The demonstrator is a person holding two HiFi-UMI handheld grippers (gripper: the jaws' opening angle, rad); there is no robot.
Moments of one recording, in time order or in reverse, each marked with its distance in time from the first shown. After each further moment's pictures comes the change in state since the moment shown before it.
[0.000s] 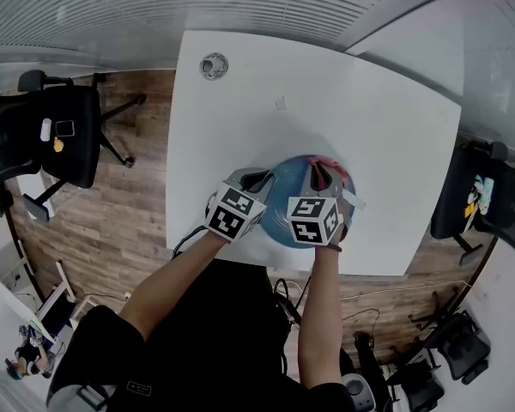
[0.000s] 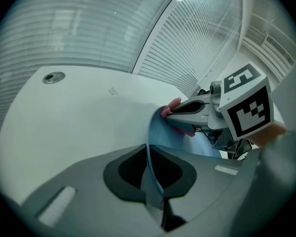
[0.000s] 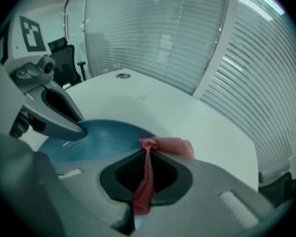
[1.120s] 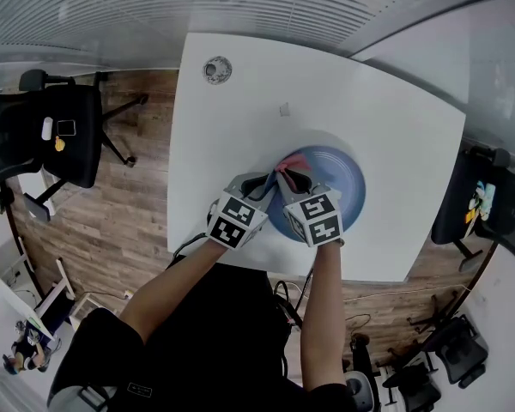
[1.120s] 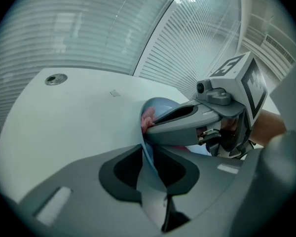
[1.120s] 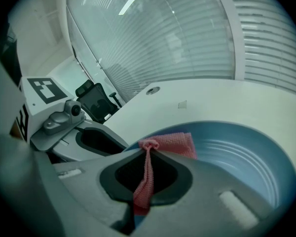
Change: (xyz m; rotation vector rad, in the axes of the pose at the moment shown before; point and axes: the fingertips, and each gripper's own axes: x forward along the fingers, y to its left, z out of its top) left arm -0.002 0.004 0.000 0.020 -0.030 0.022; right arm -0.004 0.079 0.040 0.178 -0.122 0.567
